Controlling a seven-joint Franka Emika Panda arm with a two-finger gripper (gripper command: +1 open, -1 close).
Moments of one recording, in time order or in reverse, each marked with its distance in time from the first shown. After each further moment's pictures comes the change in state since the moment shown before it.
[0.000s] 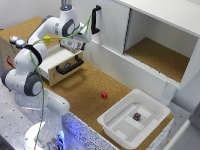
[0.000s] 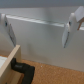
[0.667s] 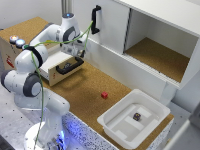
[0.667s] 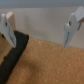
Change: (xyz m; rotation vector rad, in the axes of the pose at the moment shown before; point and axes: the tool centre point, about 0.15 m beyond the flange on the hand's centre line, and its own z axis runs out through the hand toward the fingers) arm -0.050 0.017 0.092 0.022 -0.096 -0.044
